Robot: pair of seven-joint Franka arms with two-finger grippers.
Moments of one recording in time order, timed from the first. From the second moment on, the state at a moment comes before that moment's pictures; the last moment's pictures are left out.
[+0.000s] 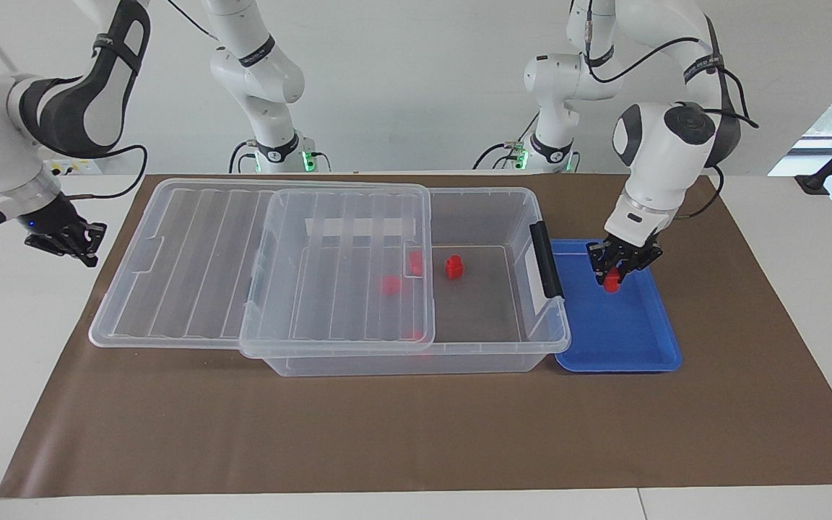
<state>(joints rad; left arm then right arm) -0.17 0.05 0.01 -2.07 0.02 2.25 -0.09 -0.44 0.10 0.07 -1.83 -0.02 1.96 -0.47</state>
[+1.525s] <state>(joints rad) -0.14 0.14 -0.01 -1.98 0.02 2.21 -0.03 -0.10 0.10 0.07 -1.84 0.00 1.94 -0.01</state>
